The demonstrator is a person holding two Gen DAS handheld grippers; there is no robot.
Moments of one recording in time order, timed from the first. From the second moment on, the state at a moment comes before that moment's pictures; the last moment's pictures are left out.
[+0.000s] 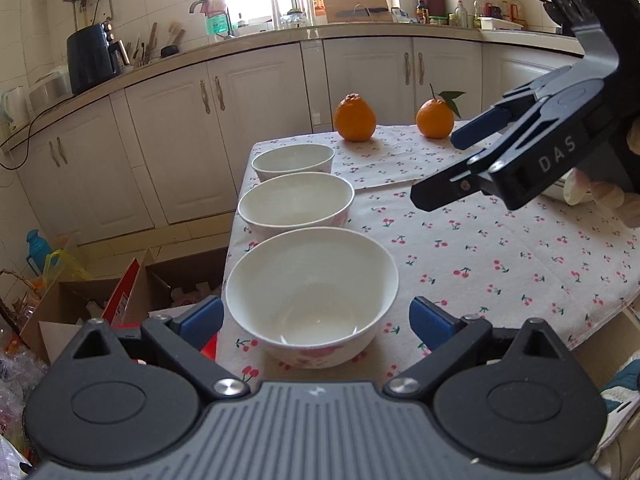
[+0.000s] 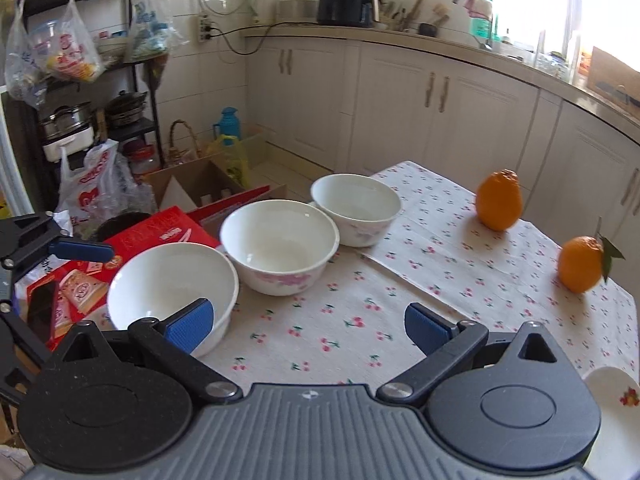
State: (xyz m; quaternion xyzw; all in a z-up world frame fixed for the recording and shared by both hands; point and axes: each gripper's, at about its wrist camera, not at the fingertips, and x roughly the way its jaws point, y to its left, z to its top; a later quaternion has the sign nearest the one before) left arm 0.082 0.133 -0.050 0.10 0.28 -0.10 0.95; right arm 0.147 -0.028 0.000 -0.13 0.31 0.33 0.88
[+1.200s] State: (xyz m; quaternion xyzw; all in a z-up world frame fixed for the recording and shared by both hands) left arm 0.097 0.144 -0.069 0.09 0.30 -0.13 0.94; right arm 0.187 0.036 -0.038 -0.08 0.40 0.43 0.80
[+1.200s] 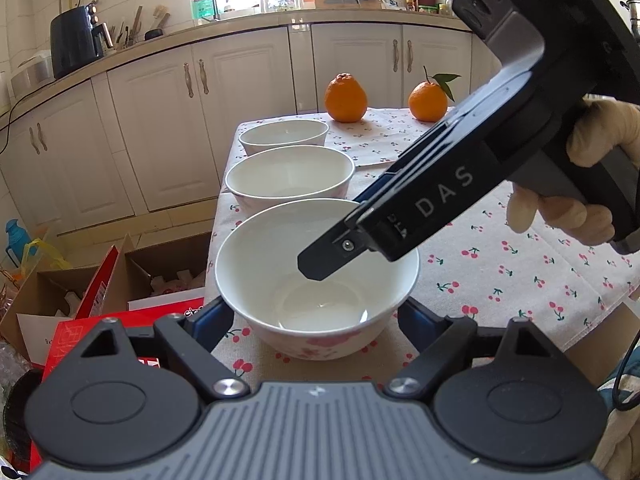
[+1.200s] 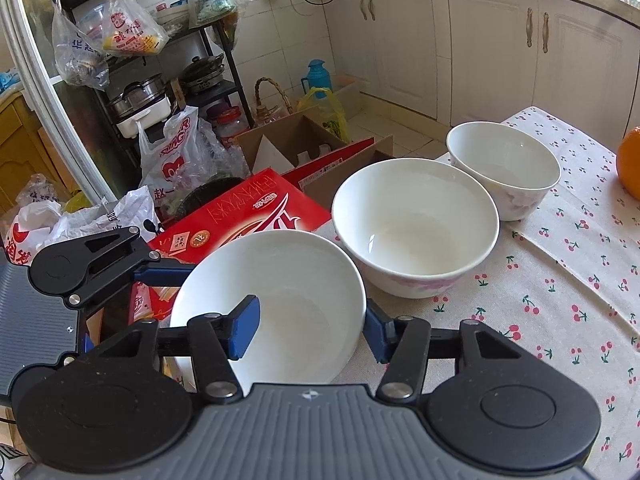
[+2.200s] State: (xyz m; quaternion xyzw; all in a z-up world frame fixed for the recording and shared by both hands) left arm 0.118 0.051 -0.054 0.14 0.28 -0.28 0.91; right arm 0.155 -0.088 -0.020 -0.03 0.38 0.30 0.87
